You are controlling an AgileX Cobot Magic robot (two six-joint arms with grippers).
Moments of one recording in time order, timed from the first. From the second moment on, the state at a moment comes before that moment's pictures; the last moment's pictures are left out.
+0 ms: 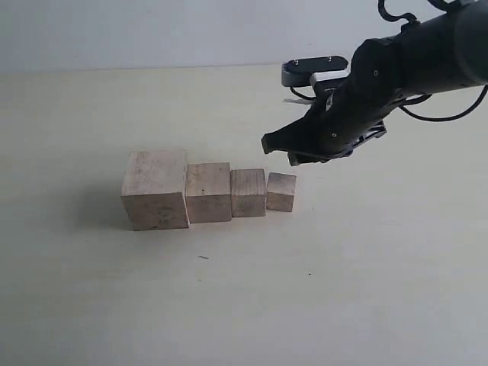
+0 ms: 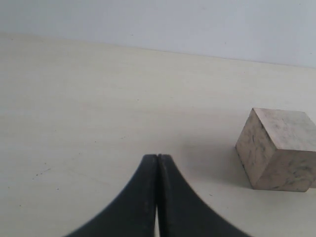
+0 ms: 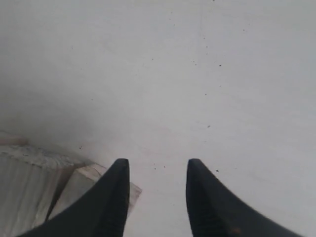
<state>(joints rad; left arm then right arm) -0.08 0.01 0.00 -0.02 0.37 -0.11 0.60 1.91 -1.12 0.06 0.40 0.16</state>
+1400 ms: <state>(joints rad) -0.08 0.01 0.00 -0.02 0.37 -0.11 0.60 1.95 -1.12 0.14 0.49 0.11</state>
